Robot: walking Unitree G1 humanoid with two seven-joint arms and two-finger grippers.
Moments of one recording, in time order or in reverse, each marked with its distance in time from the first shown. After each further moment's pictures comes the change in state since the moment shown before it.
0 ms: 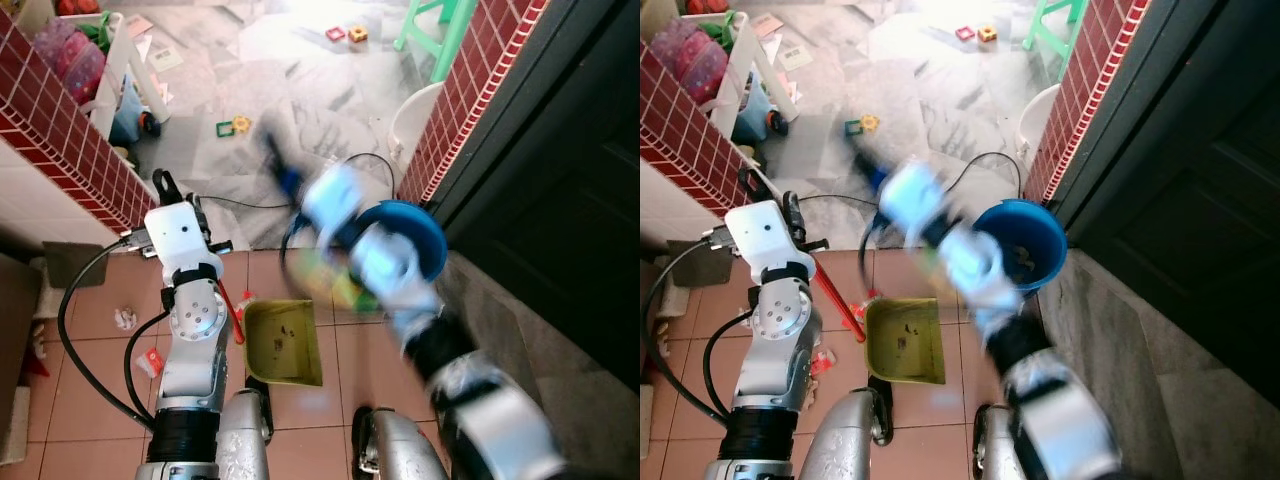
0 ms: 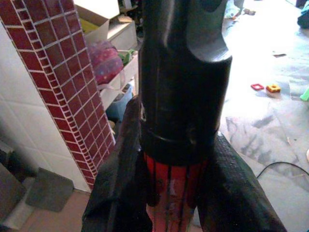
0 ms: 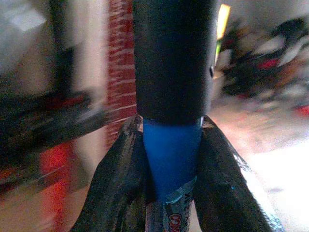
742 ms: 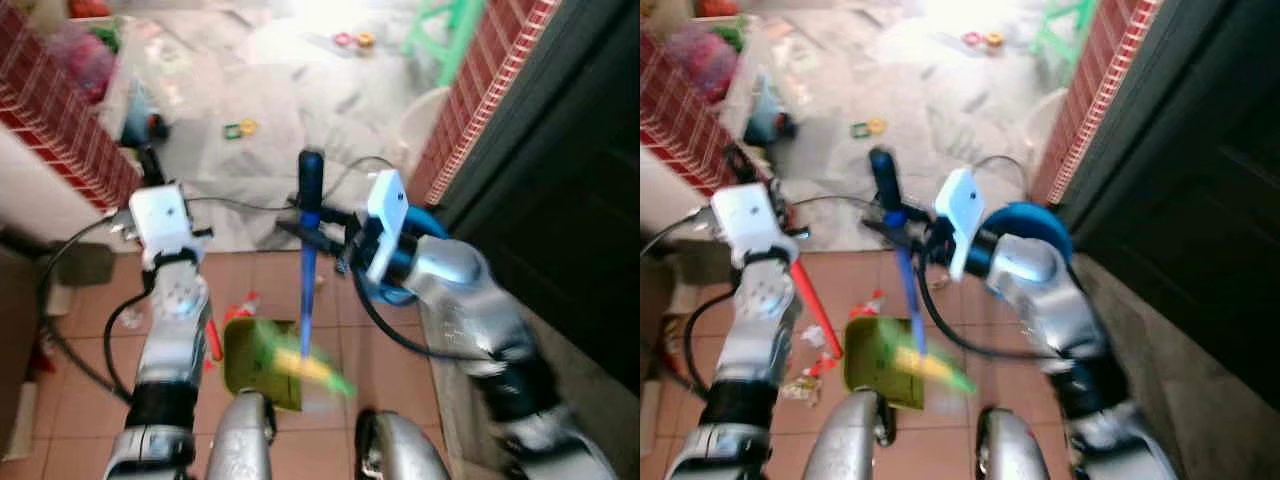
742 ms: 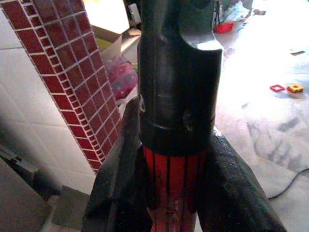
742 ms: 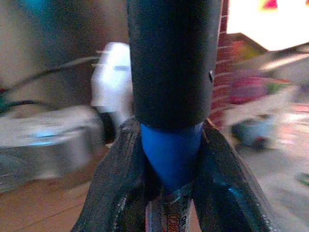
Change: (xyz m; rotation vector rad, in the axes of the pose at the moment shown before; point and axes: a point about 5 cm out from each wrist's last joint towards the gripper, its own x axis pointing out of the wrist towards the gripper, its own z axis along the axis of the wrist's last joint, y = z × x) left arm 0.032 0.017 -0.001 0.104 -0.022 0.013; right arm -0.052 -0.020 0.053 0.274 0.054 0.325
